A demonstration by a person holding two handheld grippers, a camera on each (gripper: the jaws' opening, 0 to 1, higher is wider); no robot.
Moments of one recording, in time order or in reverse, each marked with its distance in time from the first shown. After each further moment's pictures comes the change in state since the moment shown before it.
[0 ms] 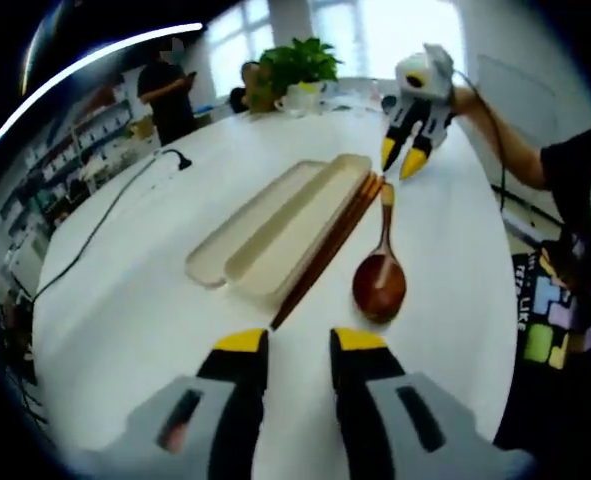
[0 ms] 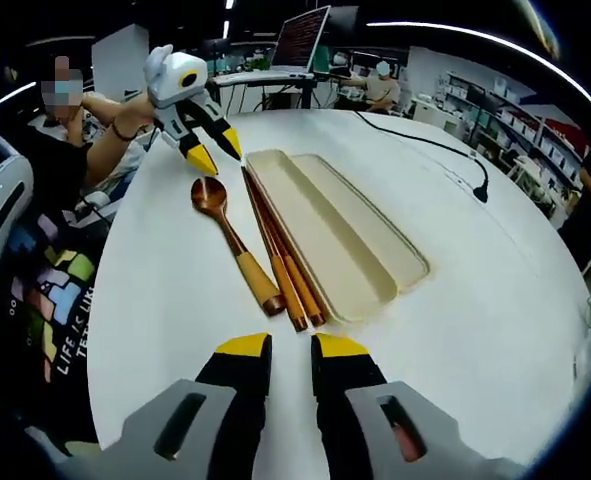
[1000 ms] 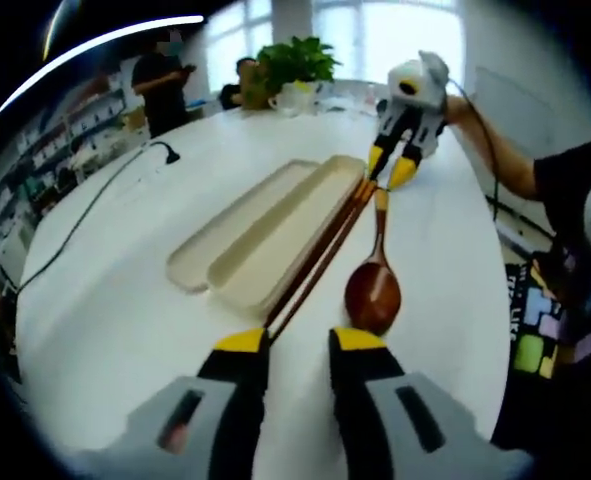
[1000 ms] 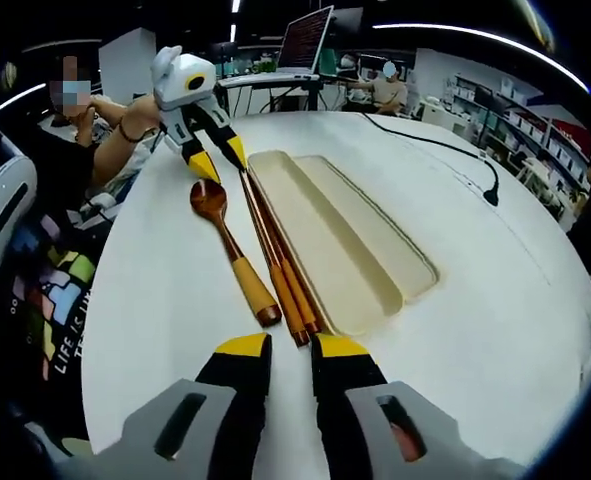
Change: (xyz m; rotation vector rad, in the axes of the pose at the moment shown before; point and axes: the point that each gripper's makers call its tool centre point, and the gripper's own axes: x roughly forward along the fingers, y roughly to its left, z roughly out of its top) left arm 0.014 -0.020 0.004 -0.028 0.004 -0.069; right arm 0.012 0.001 0.005 -0.016 -0.016 0.048
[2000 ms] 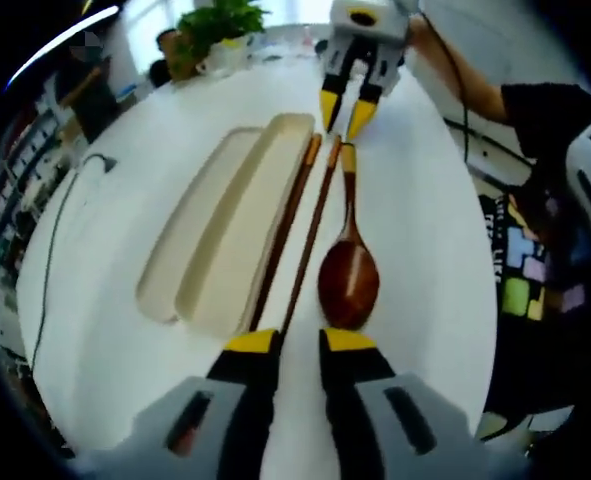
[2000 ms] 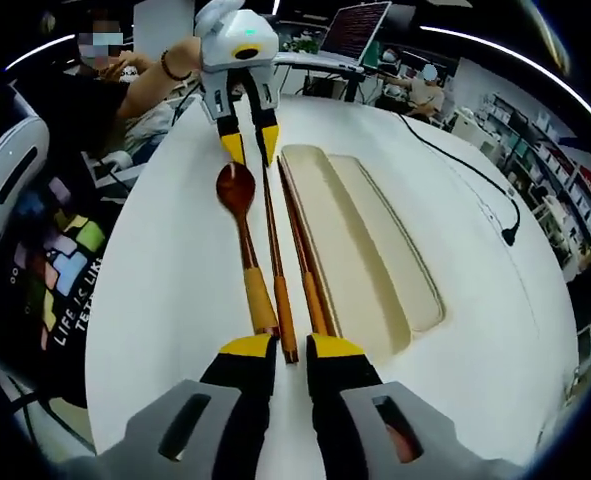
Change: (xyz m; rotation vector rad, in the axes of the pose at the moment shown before) left arm 0.002 -0.004 -0.002 0.248 0.293 -0.161; right arm 0.002 0.017 0.017 -0.199 0.125 0.025
